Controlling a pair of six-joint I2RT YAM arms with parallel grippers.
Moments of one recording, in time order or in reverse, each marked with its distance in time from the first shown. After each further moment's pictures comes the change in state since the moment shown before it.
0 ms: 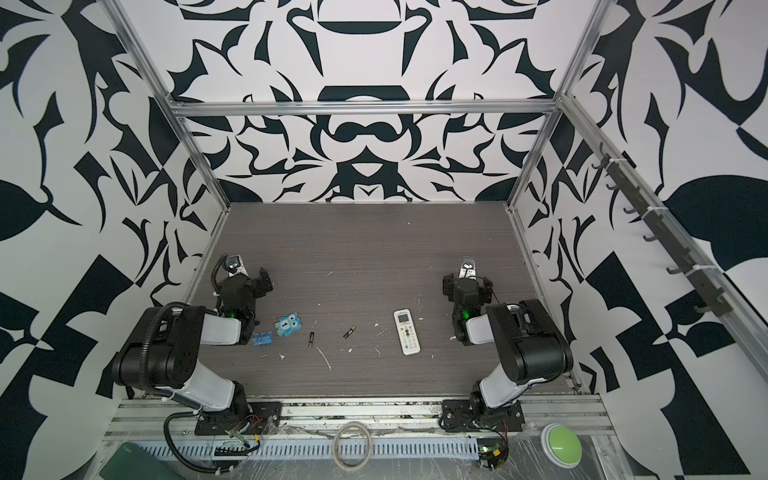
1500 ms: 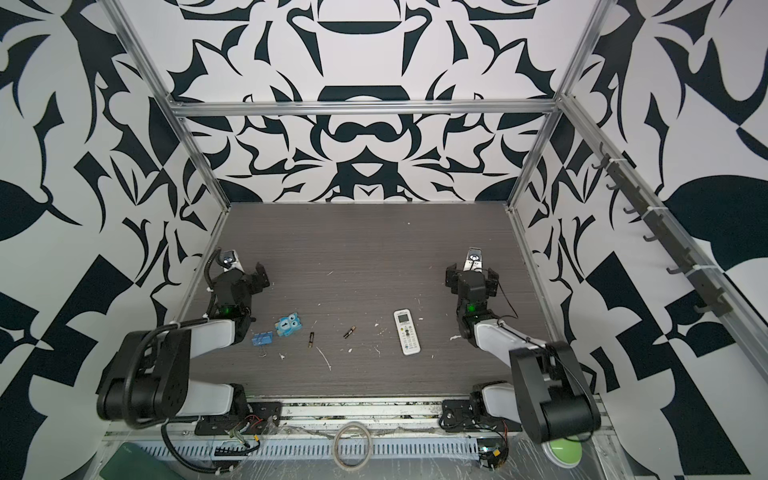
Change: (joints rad) left arm -0.003 -0.240 0.073 -0.291 0.019 -0.021; right arm 0.031 -0.359 0.092 -0.406 0.002 0.051
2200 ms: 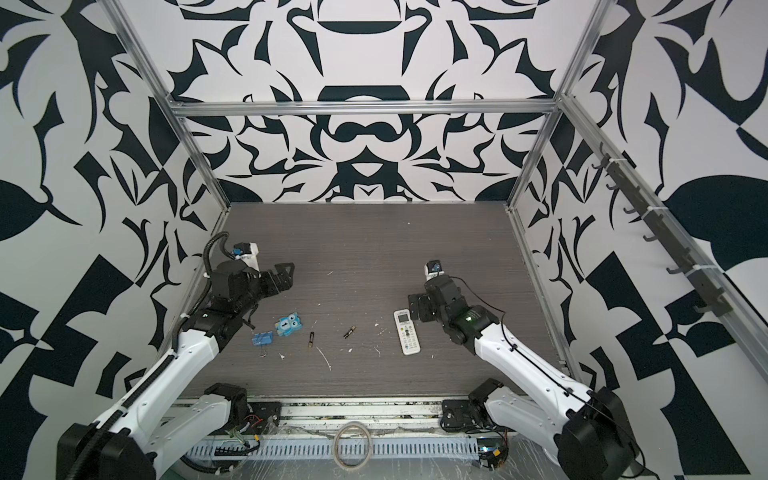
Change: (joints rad) left arm -0.263 -0.400 0.190 -0.767 0.385 -0.358; right arm 0.422 -0.233 0.224 -0.918 -0.248 0.278
